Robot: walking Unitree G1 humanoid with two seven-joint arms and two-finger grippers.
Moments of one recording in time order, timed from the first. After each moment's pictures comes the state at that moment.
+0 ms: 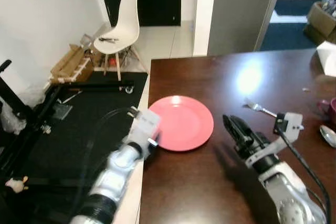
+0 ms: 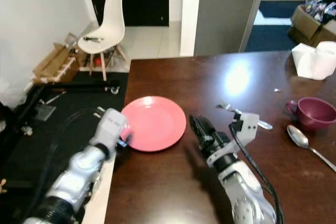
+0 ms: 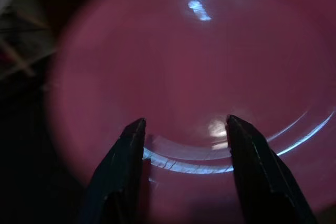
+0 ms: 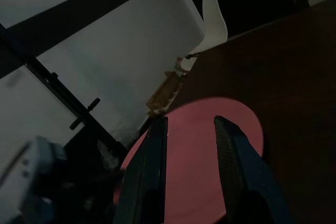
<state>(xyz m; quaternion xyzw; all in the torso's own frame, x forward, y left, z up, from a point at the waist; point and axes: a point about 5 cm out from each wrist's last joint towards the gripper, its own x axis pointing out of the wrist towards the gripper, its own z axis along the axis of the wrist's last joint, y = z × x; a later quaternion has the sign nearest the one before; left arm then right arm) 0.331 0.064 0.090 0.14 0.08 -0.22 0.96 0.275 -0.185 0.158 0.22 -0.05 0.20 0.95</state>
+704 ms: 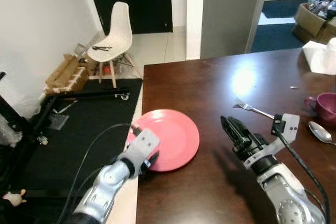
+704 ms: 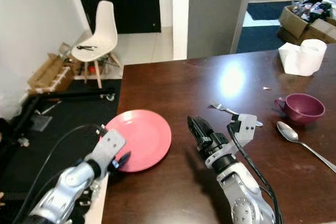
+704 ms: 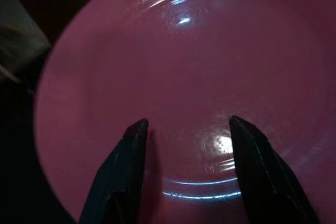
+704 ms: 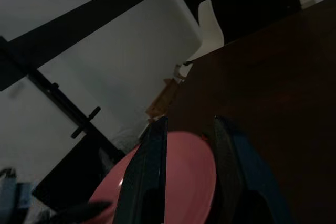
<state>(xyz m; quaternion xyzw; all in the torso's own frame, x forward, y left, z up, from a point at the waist) 0.280 0.112 0.058 0.14 0.15 -0.30 0.93 0.271 -0.185 0.152 0.23 -0.04 0.20 0.95</state>
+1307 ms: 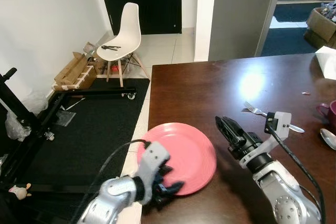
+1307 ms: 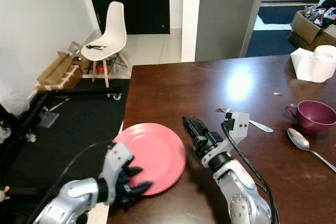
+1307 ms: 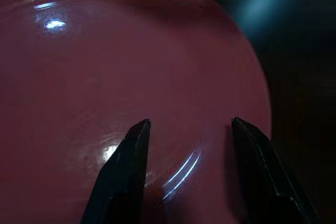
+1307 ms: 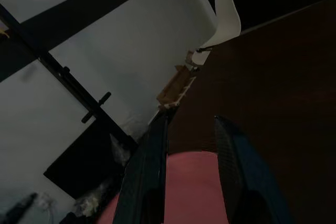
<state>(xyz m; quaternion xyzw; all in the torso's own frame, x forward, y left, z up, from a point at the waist) 0.256 0.040 0.073 0.01 0.19 -0.53 0.83 0.279 -0.180 0.151 0.22 -0.03 0.21 0.95</state>
